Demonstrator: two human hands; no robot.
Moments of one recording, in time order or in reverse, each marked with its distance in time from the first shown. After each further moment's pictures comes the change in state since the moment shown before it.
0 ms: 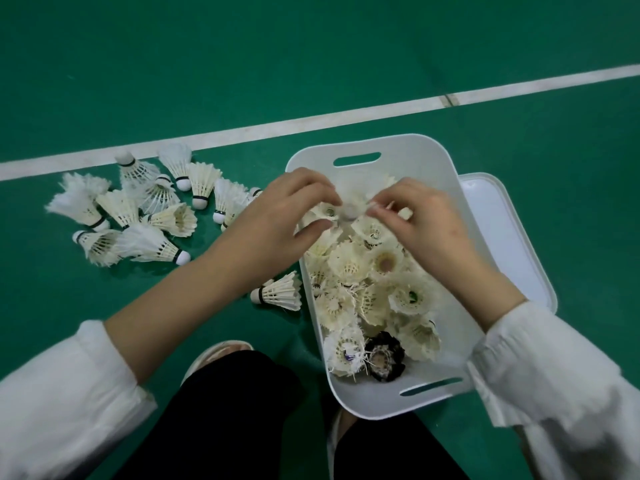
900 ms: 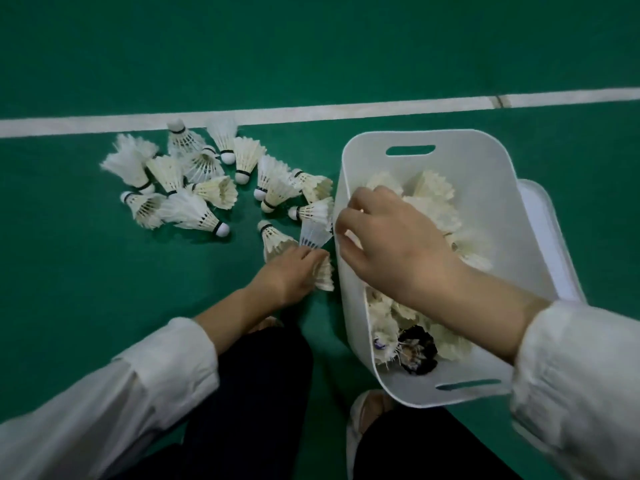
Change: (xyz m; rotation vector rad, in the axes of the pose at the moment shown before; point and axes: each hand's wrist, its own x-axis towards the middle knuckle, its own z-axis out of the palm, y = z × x) left_hand -0.085 -0.093 0.100 0.160 -0.475 -0.345; right_hand -0.009 -0.097 0.032 -0.352 -0.275 -0.318
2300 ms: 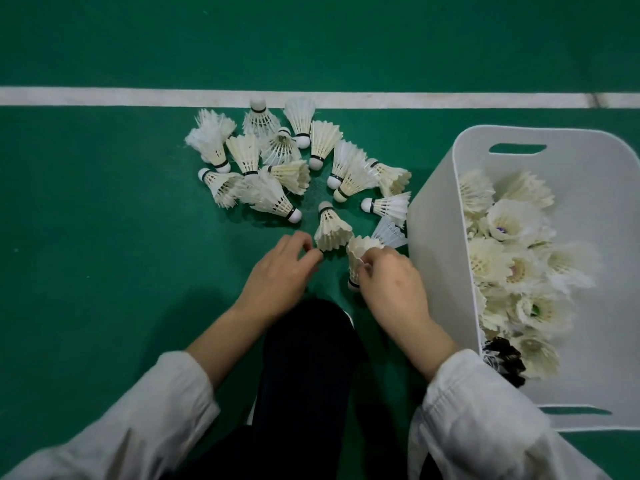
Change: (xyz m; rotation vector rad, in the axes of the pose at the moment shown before) left_hand -0.095 -0.070 -0.017 0.149 0.505 -0.024; right_hand 0.034 -0.076 0.119 0.270 -0.147 0.513
